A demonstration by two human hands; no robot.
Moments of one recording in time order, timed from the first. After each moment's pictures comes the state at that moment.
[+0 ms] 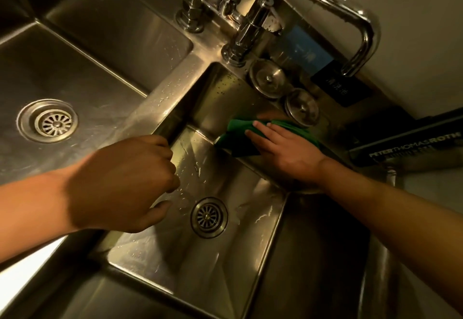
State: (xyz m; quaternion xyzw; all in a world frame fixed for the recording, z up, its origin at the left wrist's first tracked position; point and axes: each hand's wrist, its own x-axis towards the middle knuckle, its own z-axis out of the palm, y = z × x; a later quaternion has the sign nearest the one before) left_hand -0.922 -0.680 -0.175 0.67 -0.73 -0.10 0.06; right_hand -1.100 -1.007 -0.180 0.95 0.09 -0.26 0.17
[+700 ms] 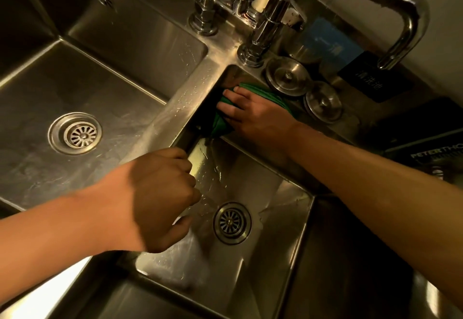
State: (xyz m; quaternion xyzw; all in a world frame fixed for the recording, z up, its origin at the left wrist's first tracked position) left_hand -0.924 -0.685 -0.191 0.66 -0.74 -0.11 0.09; right_hand -0.986 -0.981 -0.216 0.95 0.25 0.00 0.20
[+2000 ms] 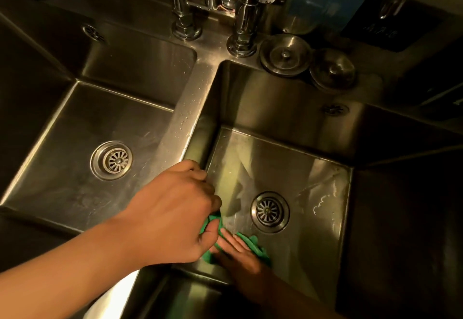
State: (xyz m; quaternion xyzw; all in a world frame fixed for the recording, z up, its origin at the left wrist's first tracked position) left_hand -0.925 -0.688 -0.153 0.66 -0.73 -0.15 -0.02; right_hand -1.191 -0.706 -0.422 0.95 -0.06 -0.06 -0.29
